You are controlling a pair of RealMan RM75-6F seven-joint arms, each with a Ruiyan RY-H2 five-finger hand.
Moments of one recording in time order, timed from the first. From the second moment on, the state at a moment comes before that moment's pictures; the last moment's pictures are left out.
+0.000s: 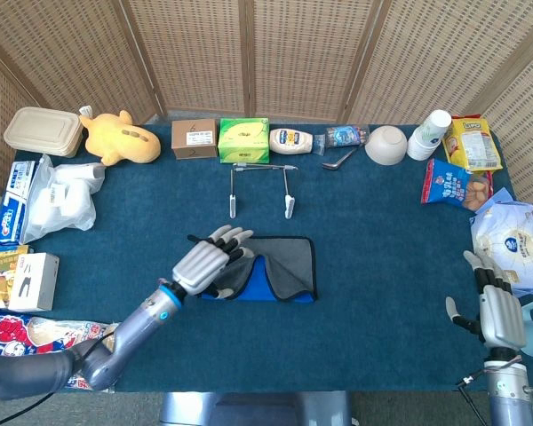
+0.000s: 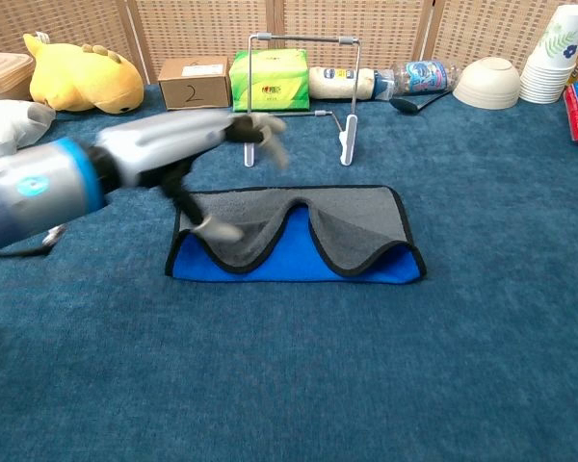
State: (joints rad) left arm -0.78 -1.59 -0.07 -1.48 1.38 0.99 0.11; right arm 0.09 -1.21 0.17 -1.79 -1.23 1.38 -0.03
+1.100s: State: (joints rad) left arm -0.75 -1.76 -0.06 -1.27 1.46 1.04 0.21; right arm 0.08 -1.20 0.16 -1.78 -1.22 1.39 0.00
